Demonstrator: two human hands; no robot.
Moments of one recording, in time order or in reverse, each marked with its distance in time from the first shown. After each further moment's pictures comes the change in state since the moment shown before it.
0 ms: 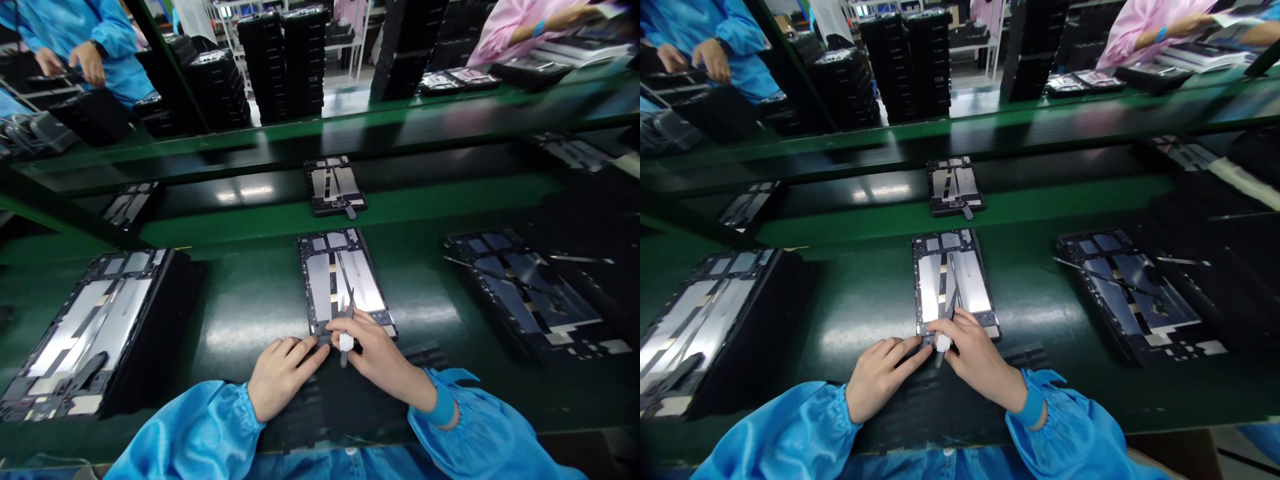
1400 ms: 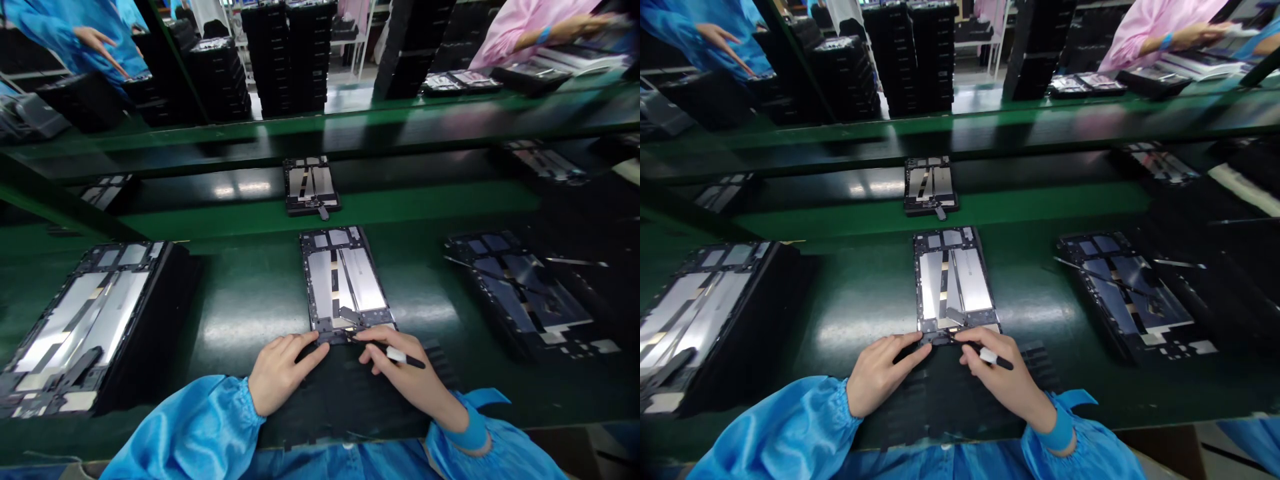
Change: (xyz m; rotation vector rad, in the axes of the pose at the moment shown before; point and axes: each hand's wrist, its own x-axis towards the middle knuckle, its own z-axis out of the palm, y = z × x) left_hand -0.005 0.000 0.011 -0.062 0.152 -0.030; right_hand -0.039 -0.001 -0.020 0.338 0.104 0.330
